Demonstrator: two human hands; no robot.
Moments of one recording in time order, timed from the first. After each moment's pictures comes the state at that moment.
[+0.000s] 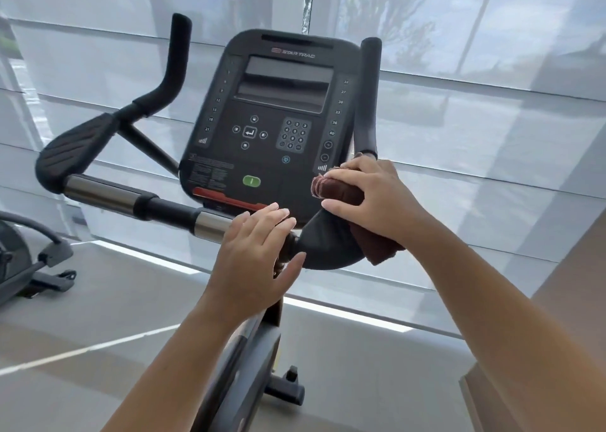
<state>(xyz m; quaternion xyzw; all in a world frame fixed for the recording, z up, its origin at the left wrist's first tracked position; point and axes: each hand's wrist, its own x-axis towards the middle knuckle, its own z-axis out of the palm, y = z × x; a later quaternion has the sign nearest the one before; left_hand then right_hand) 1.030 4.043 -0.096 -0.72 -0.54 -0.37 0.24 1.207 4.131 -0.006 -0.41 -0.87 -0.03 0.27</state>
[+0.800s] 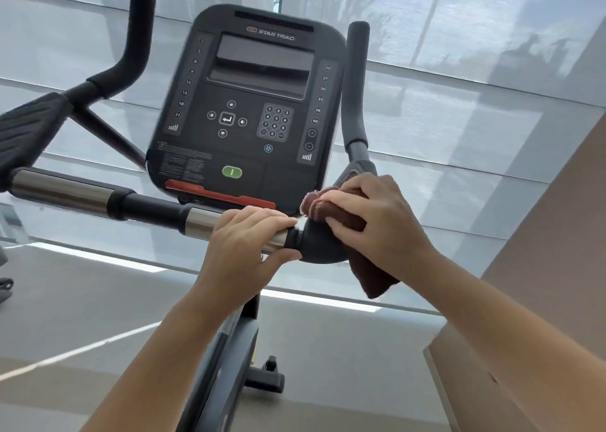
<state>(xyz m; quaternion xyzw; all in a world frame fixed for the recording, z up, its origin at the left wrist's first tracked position) 1.007 4.053 -0.092 -0.75 -0.48 -0.45 0.12 1.200 4.089 -0.029 -0.38 -0.85 -0.13 0.33</state>
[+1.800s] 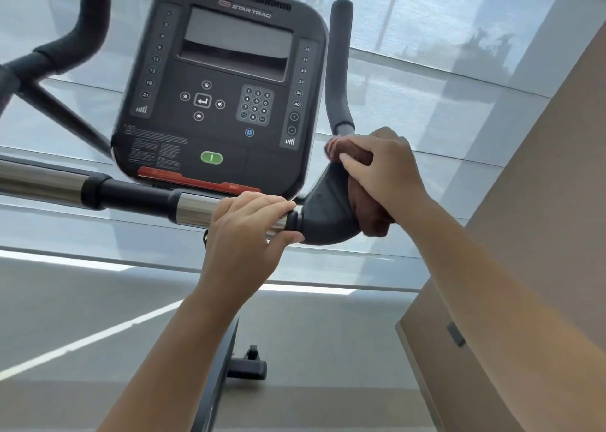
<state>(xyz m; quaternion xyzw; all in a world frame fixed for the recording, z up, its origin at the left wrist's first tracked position) 1.014 4.047 -0.093 -0.72 -0.50 -0.47 0.08 1.194 4.119 -0.009 -0.54 -0.75 -0.12 0.35</state>
